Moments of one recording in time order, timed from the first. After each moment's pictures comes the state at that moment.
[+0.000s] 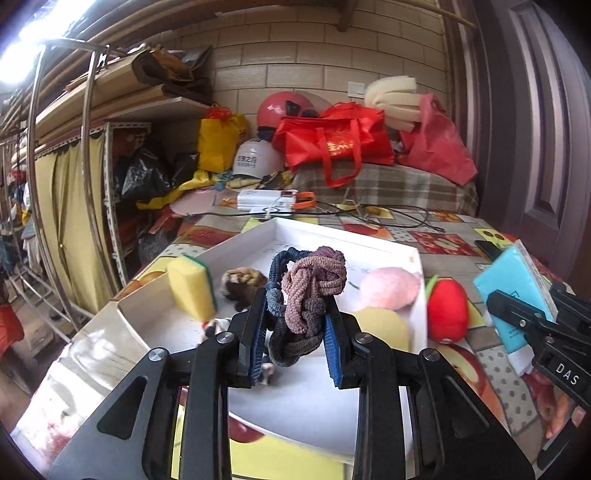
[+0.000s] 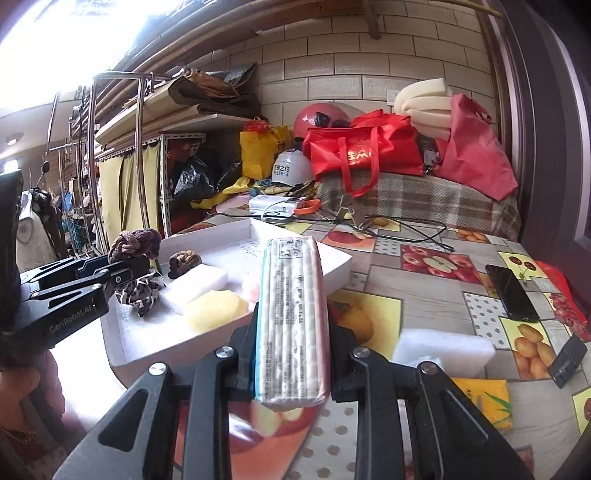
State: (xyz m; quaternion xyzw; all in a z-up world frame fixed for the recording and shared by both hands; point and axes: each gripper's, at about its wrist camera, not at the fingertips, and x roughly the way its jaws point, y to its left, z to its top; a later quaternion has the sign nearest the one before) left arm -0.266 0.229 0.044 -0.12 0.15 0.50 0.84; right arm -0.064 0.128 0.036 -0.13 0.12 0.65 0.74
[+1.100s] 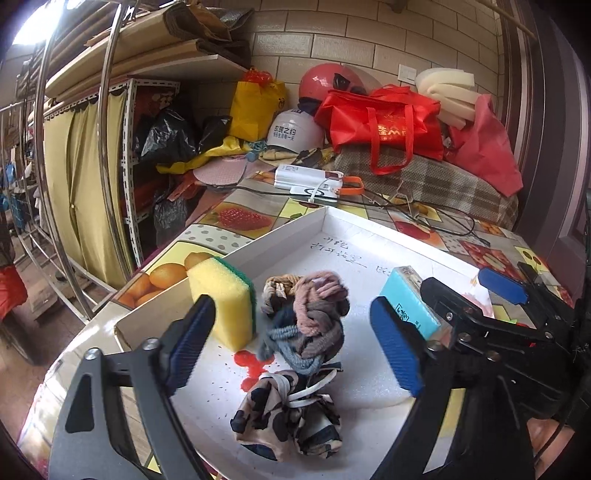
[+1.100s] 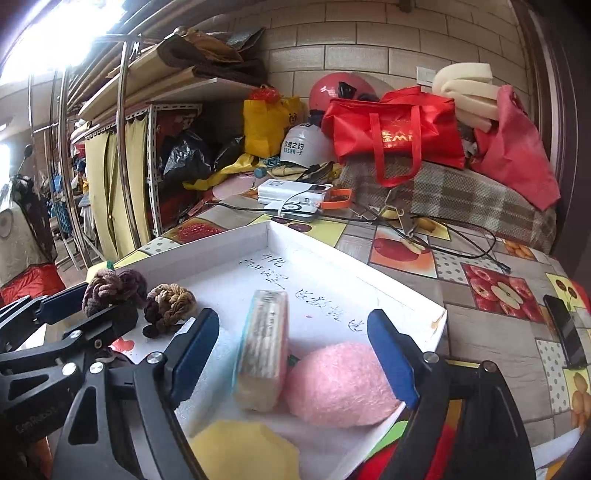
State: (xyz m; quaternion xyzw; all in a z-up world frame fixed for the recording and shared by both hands) left arm -0.270 0.307 0.038 -0.19 0.16 0.53 0.81; right arm -0.090 0.261 0.035 -0.16 0.16 0.63 0.75
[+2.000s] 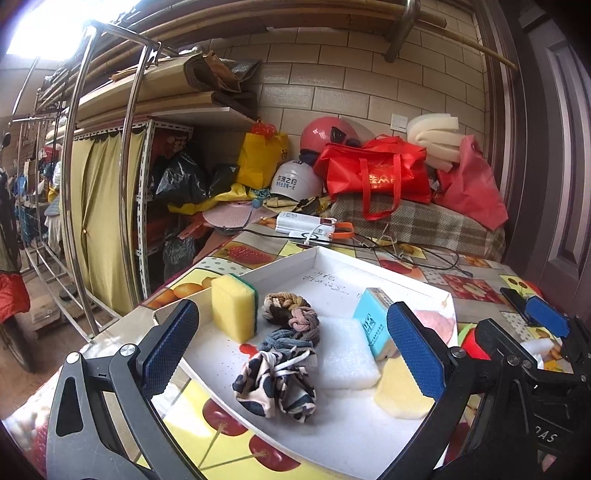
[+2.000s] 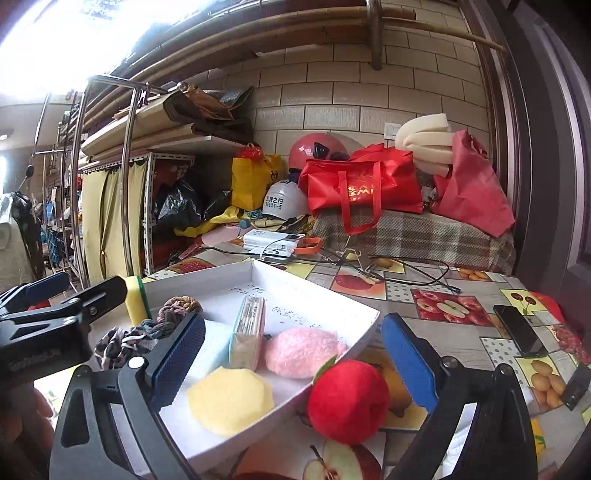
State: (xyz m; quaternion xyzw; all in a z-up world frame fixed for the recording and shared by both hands) left arm -0.287 0.235 0.050 -0.14 0.08 0.54 0.83; right arm -0.102 0.153 0.046 -0.11 0.05 0.62 0.78
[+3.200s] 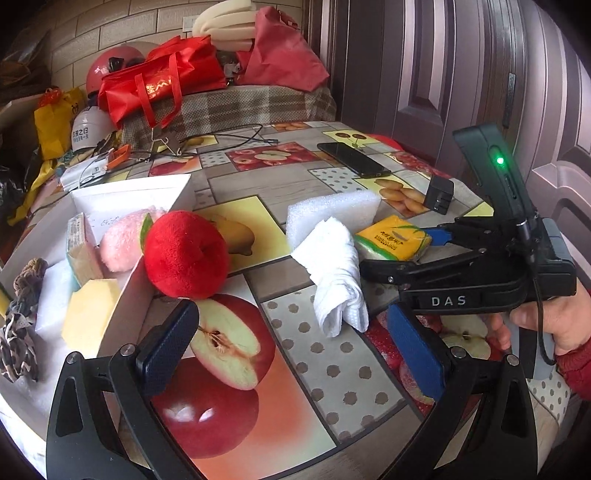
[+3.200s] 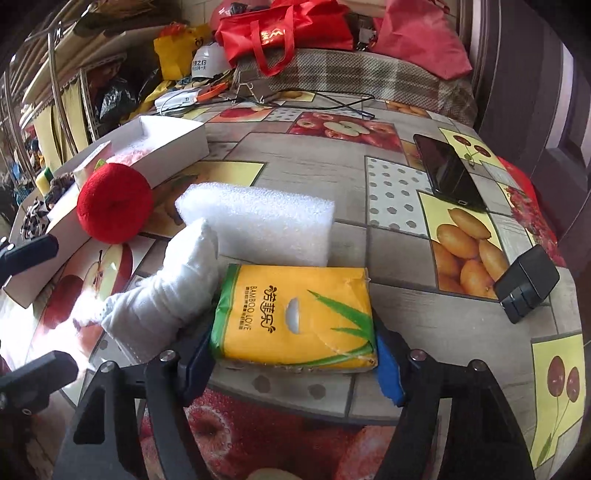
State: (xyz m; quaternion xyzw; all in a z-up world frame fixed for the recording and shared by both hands) left arm -0.097 0.142 0.026 -0.10 0.31 0.24 0.91; right arm 0.073 0.087 -0.007 -0.23 0.32 0.54 0.75
